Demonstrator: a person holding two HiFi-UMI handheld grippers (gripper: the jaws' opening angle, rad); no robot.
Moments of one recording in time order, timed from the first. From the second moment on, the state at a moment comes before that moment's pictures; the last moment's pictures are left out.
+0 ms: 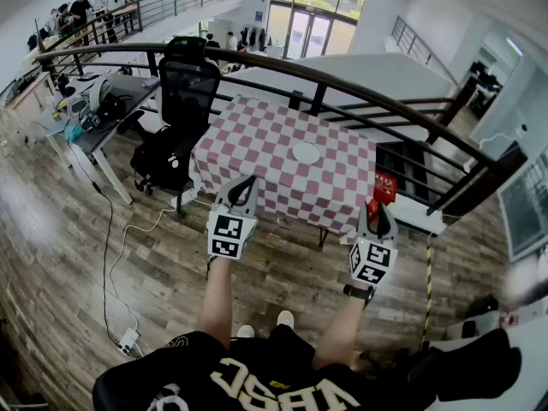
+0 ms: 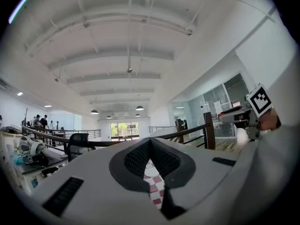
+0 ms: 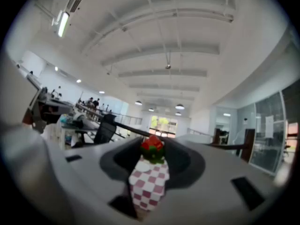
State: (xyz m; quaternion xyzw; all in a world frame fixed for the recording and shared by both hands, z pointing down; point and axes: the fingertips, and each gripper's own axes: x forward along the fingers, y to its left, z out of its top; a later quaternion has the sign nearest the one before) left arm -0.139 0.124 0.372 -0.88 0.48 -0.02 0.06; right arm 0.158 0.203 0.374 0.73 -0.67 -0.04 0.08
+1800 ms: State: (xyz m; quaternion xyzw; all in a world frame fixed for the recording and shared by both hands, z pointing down) left arm 0.000 -0.162 0.403 -0.84 0.54 0.02 -0.01; right arm 0.224 -0.111 0.396 0.62 -0.78 -0.02 0.07
